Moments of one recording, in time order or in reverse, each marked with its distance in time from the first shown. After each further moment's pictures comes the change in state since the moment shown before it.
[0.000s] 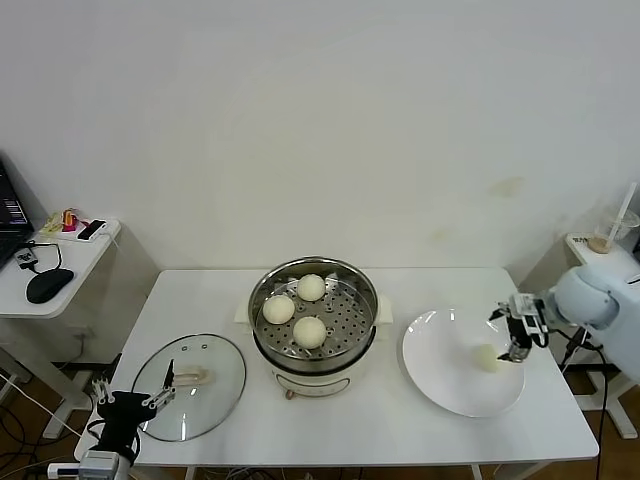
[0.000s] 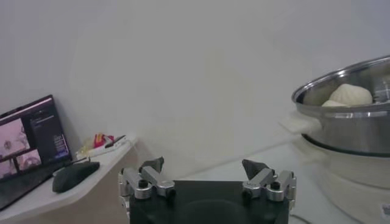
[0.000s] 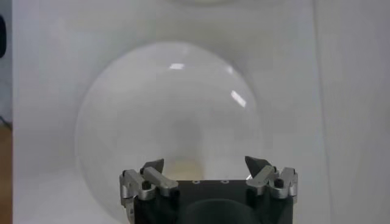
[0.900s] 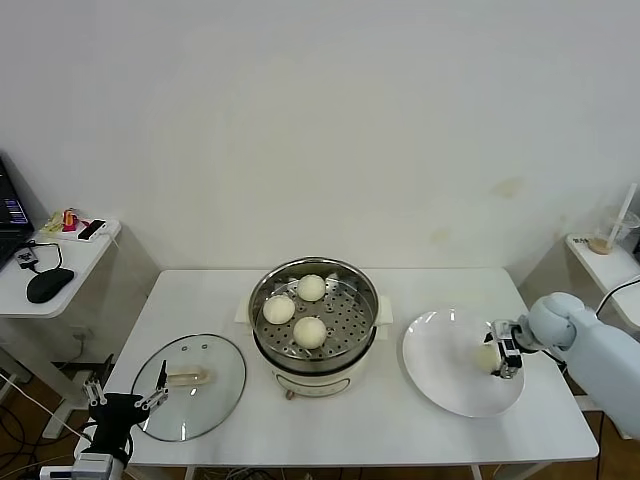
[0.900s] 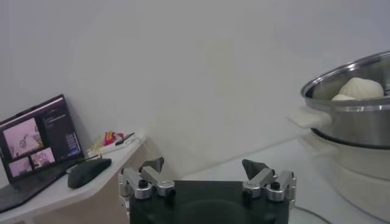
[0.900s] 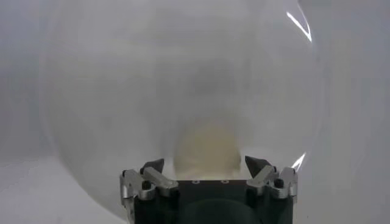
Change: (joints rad) left arm 0.010 -0.007 -0.022 -0.010 0.009 0.003 0.000; right arm -0.083 0.180 0.056 -0.194 -0.179 0.038 0.029
